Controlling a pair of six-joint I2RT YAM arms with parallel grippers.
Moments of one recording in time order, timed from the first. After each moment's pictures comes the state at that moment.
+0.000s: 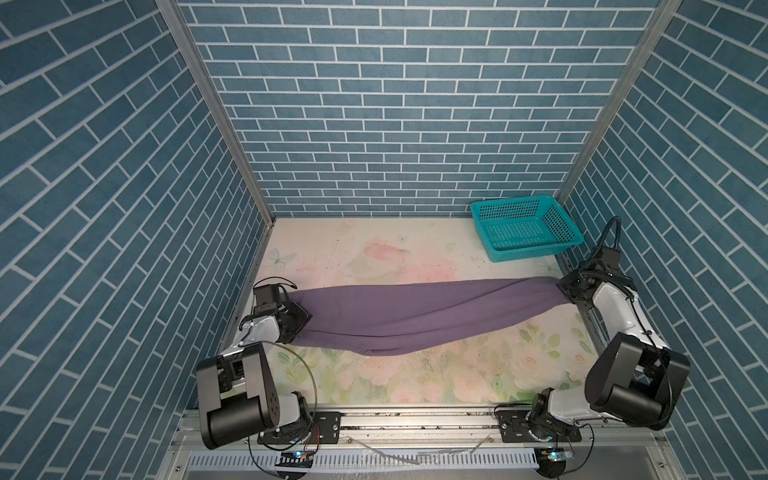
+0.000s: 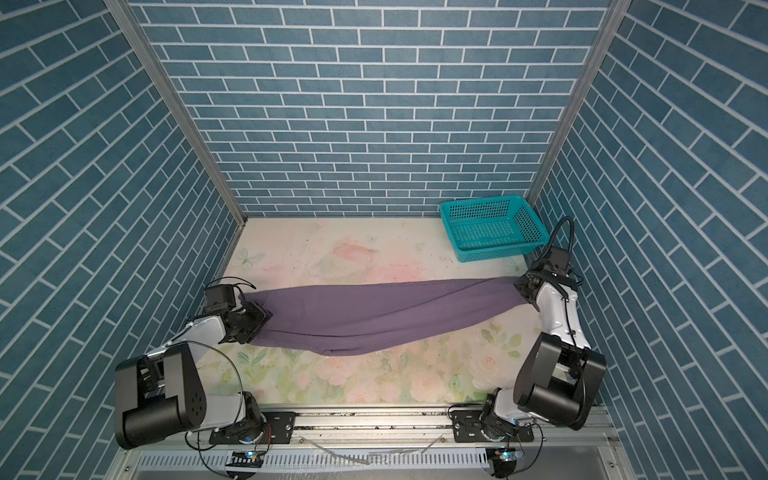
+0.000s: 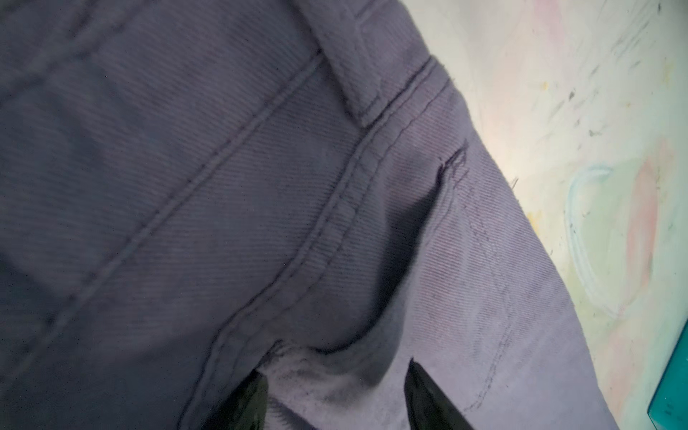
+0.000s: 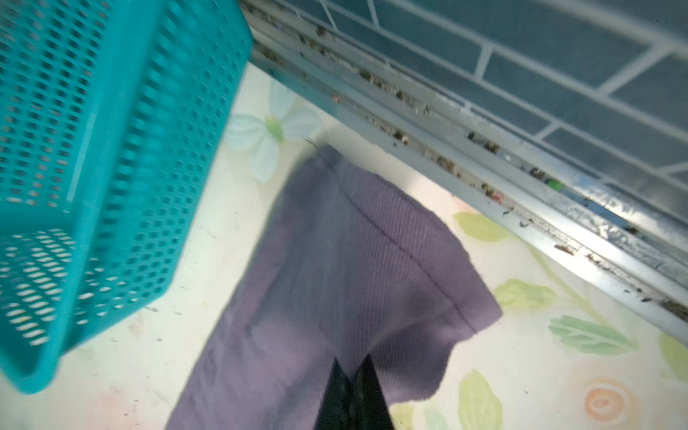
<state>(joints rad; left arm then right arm) 0.30 1.34 0.58 -0.35 0.27 -0.63 -0.36 1.39 1.07 -0.64 -0.01 0.60</state>
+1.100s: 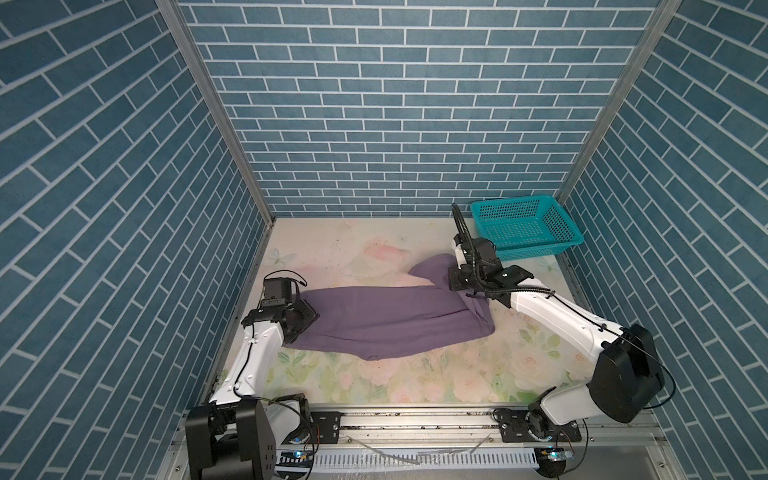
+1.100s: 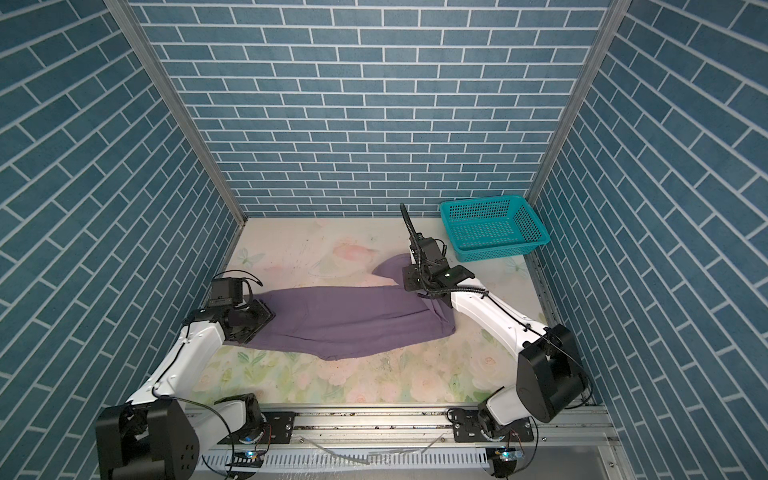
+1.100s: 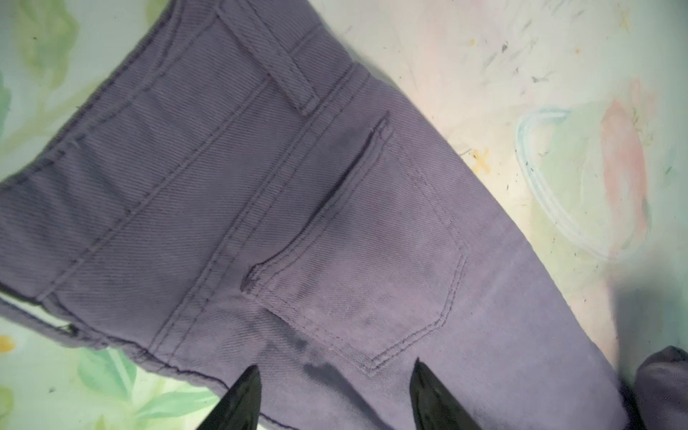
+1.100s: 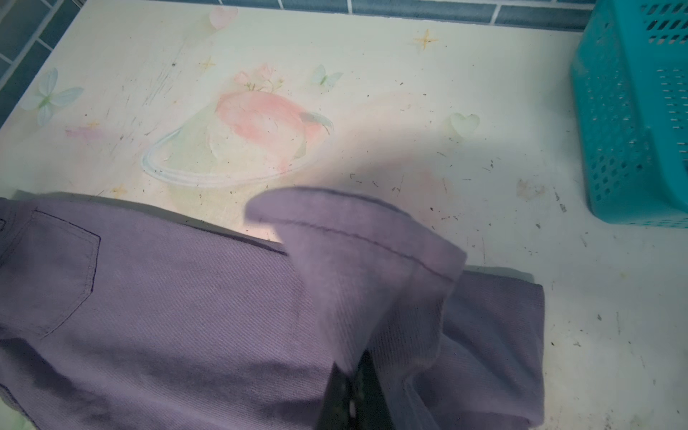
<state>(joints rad) 0.11 1.12 0.70 -0.68 0.11 -0.67 0.61 1.45 1.12 -0.45 0.08 0.27</state>
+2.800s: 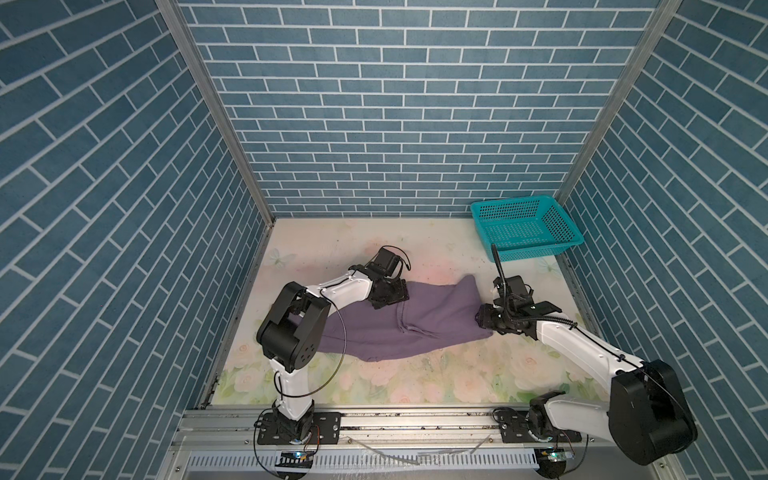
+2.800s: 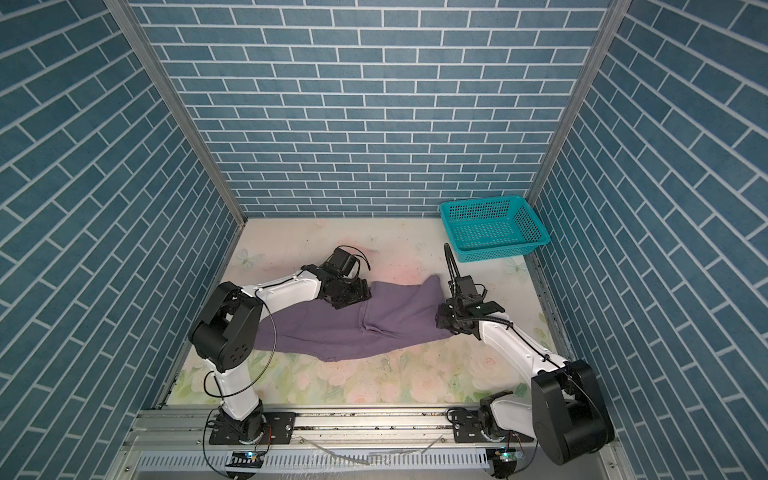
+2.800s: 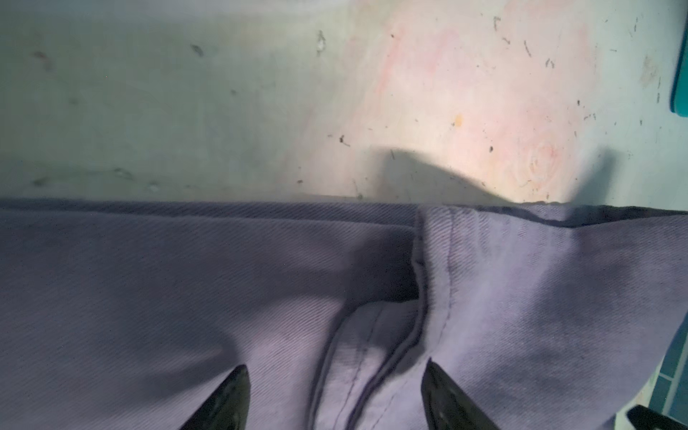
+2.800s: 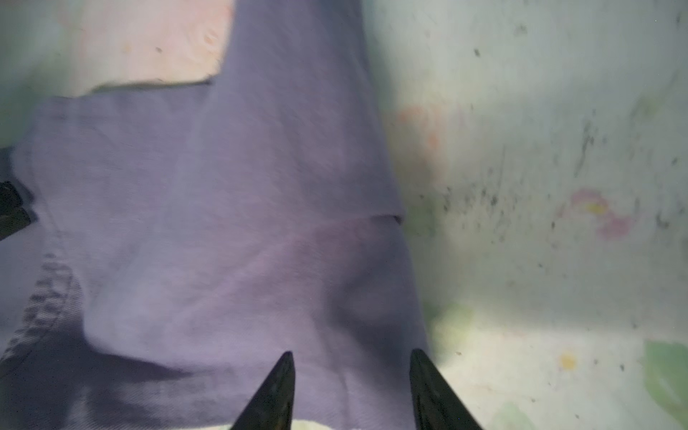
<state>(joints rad) -0.57 1.88 1.22 -0.43 0.17 -0.76 0.36 1.25 0.66 -0.49 -0.14 0.48</state>
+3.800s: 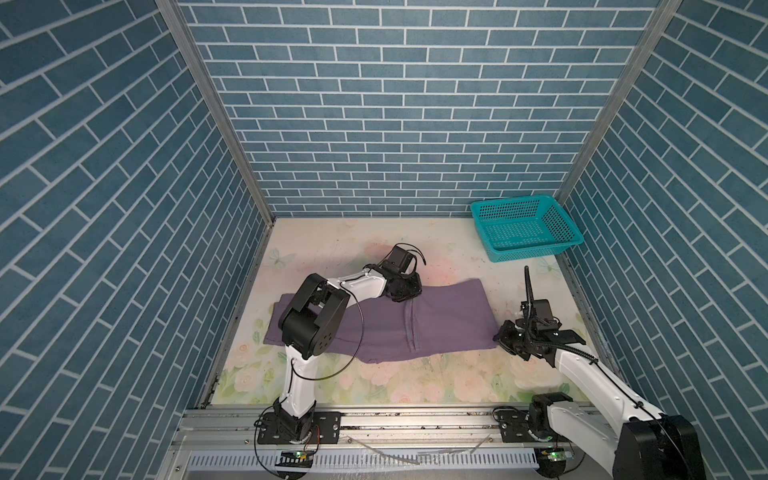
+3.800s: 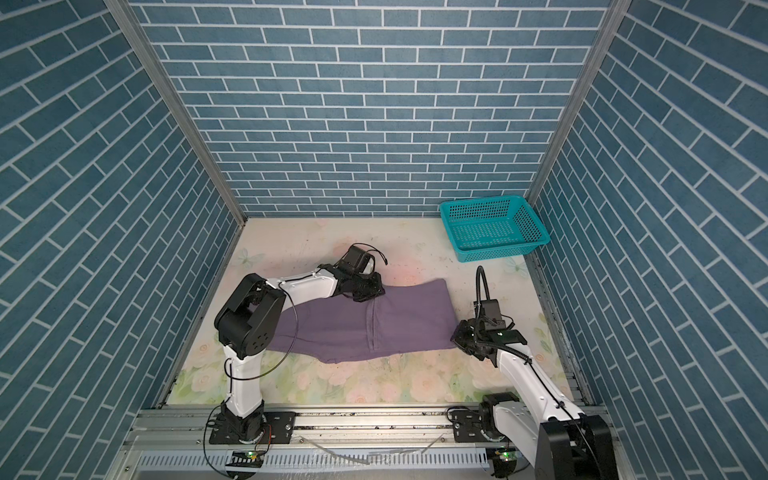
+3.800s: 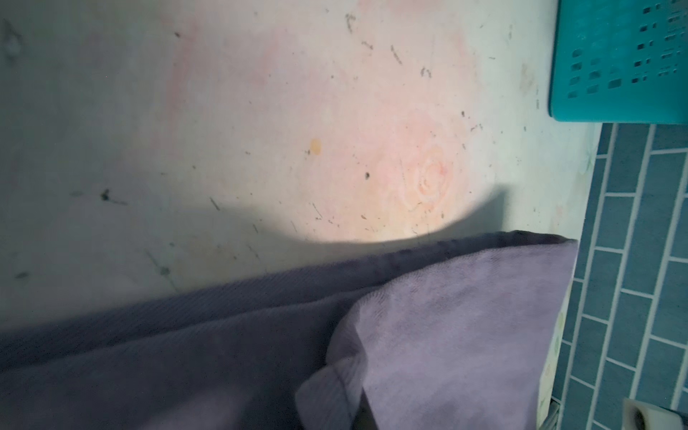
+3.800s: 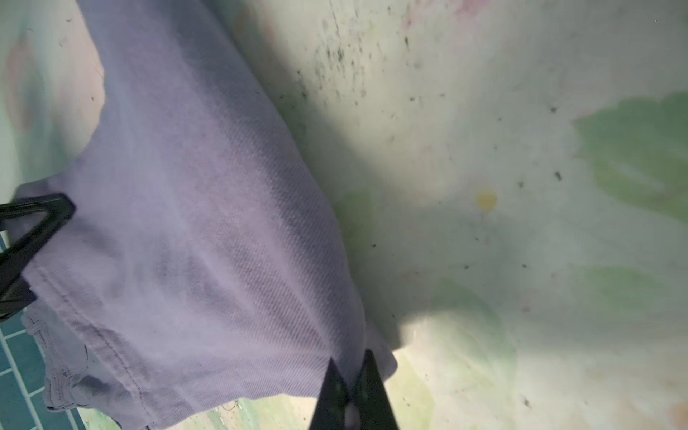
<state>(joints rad) -0.61 1.99 1.32 -0.27 0.30 -0.81 0.18 0.99 0.44 -0.54 -0.28 0.71</state>
